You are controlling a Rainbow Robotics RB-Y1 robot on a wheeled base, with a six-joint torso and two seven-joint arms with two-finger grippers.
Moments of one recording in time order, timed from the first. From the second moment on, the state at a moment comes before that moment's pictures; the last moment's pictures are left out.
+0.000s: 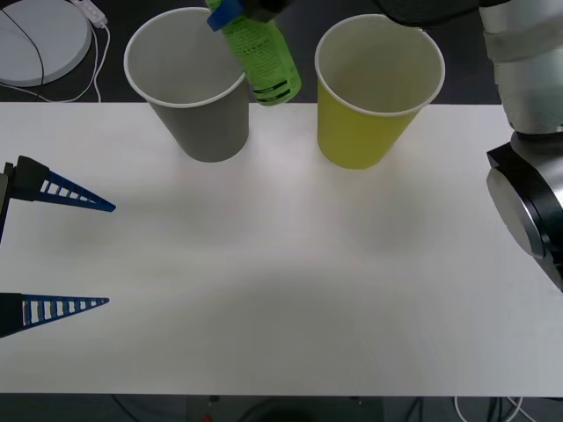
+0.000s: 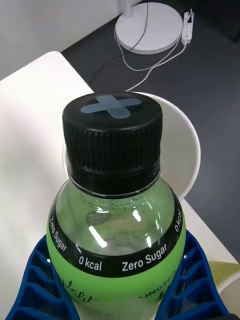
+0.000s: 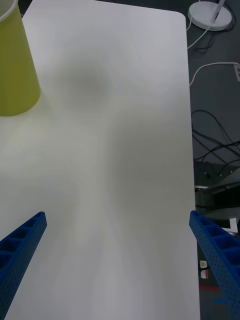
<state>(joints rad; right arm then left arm) -1.30 -0.34 0.24 -1.54 2.30 -1.57 -1.47 0.17 1.15 0.40 -2.22 -1.21 -1.32 0.45</state>
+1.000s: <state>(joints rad) -1.60 -0.15 0.28 -1.02 2.46 -1.57 -1.47 0.17 1.15 0.40 -2.22 -1.21 -1.32 0.45</state>
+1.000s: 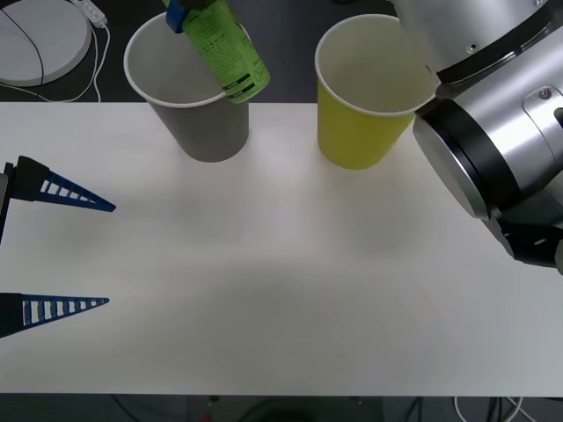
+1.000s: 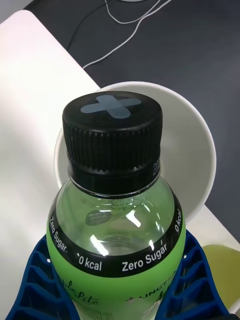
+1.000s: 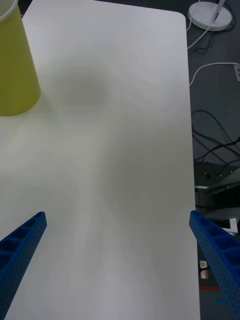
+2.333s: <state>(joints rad) -1.65 -0.11 0.33 -0.84 2.47 -1.28 -1.47 0.17 1.15 0.40 -2.22 -1.21 -1.32 0.45</state>
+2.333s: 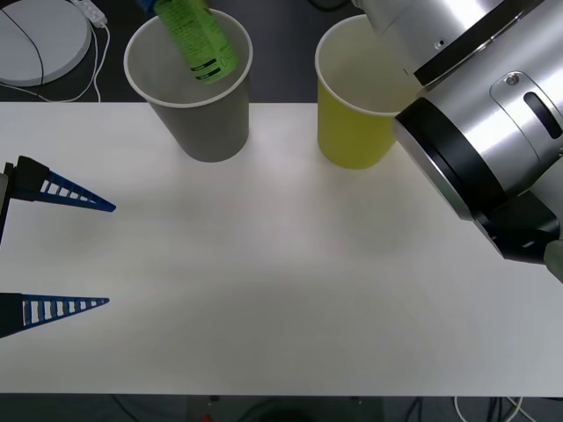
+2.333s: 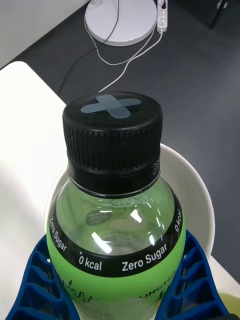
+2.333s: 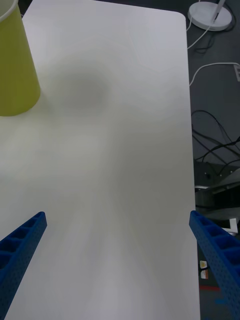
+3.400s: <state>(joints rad) -1.65 -0.10 0.33 -0.84 2.46 -1.25 -1.47 0.17 1.15 0.40 -2.22 -1.21 -1.32 0.45</state>
